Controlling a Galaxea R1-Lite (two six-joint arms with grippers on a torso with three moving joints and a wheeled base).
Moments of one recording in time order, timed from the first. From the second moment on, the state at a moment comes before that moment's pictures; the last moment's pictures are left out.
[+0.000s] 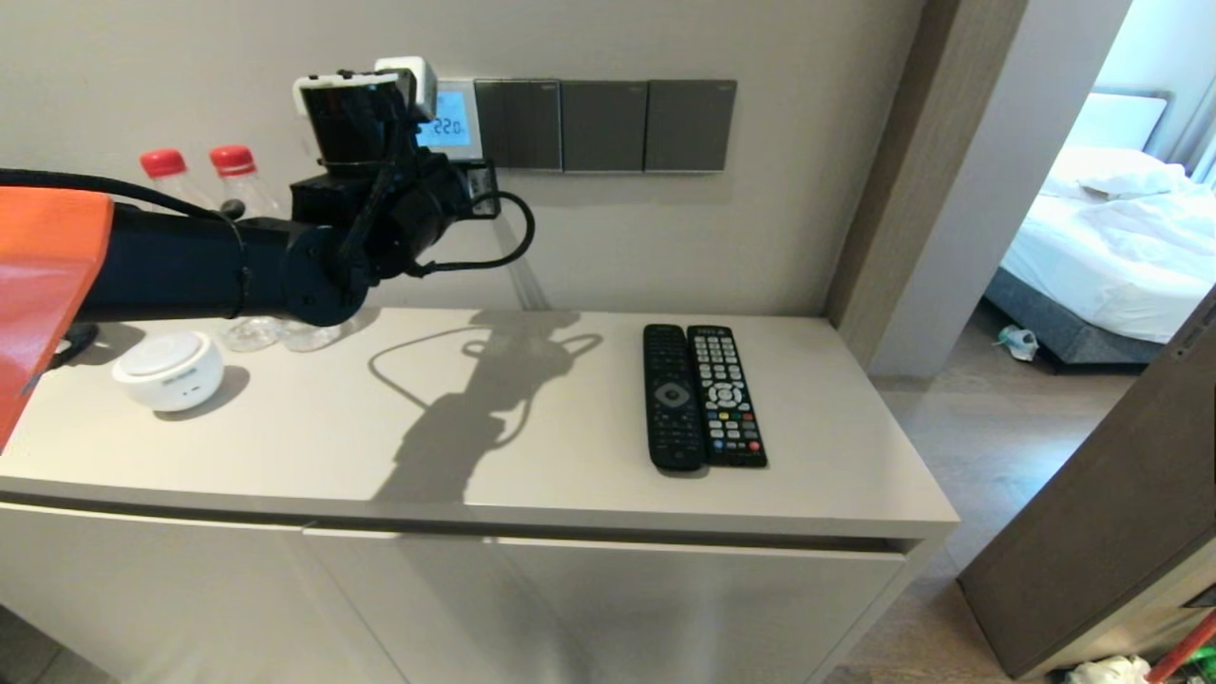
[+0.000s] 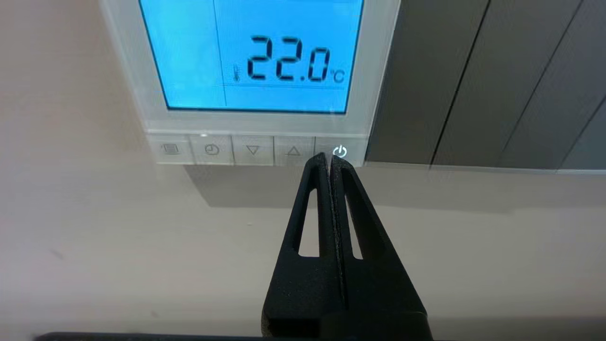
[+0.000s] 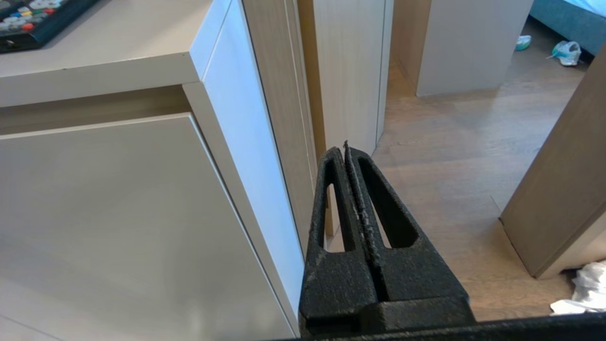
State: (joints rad) left arm -0.42 2.05 -1.67 -0.49 0.27 -0.02; right arm 0.00 0.00 0.00 0.00 -0.01 0.03
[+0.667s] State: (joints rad) left arm -0.40 2.07 -1.69 -0.49 0.27 -0.02; right arm 0.00 0.00 0.00 0.00 -0.01 0.03
